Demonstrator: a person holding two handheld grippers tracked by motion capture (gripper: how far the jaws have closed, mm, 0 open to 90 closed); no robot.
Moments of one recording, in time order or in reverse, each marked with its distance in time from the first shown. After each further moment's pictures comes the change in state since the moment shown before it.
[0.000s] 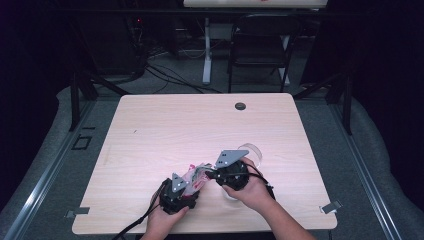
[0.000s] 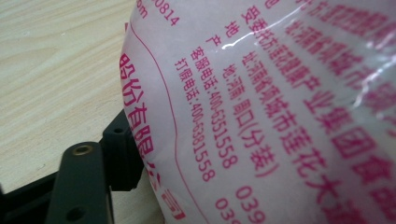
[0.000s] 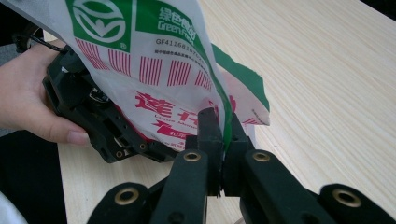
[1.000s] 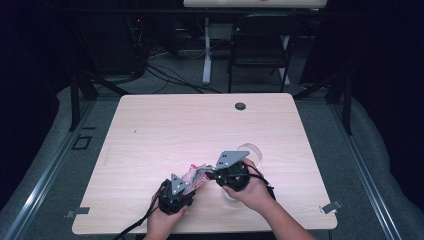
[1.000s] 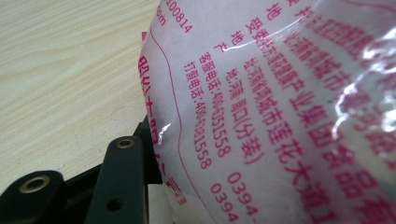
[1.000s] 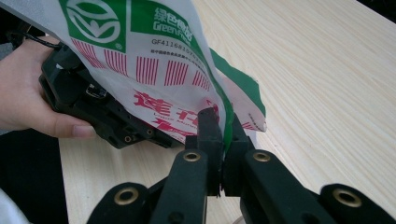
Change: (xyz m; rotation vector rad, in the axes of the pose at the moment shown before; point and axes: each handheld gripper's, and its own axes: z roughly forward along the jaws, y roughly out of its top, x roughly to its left) left arm -0.003 0.000 -0.005 -0.031 0.044 0.019; right arm 0.002 -0.002 -0.001 -0.011 -0.001 -0.002
